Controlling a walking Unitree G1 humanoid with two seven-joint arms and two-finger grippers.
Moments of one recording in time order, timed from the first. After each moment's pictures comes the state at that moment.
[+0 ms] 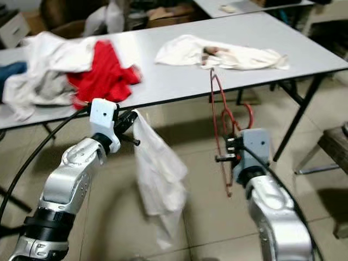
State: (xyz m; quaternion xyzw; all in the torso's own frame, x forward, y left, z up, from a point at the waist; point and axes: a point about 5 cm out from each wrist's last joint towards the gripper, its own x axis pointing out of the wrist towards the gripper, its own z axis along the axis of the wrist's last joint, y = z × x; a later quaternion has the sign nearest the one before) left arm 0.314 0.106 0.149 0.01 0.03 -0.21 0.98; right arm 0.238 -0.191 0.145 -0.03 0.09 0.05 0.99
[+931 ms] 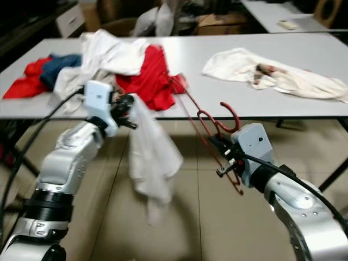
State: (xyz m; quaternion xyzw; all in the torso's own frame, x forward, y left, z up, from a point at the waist) left arm 0.337 0.119 0.175 0.00 0.00 -0.20 0.98; right arm 0.221 -0.190 0.179 -0.14 0.08 0.26 0.95
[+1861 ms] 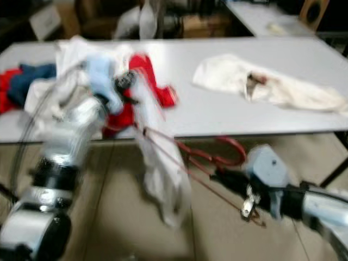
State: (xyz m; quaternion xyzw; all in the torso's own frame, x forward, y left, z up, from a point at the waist) left arm 0.371 0.119 0.208 -0.02 -0.02 -0.19 0.98; right arm 0.178 -0.212 0.191 -0.17 0.17 0.42 0.88
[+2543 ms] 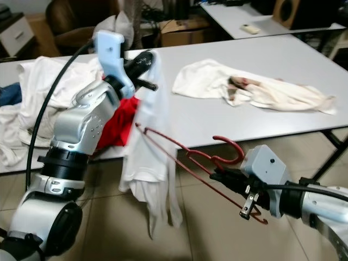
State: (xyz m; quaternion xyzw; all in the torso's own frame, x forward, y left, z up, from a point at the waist) left arm 0.367 0.082 0.261 -0.03 -0.10 -0.27 0.96; right arm 0.185 -0.208 0.194 -0.19 0.16 0.43 0.87
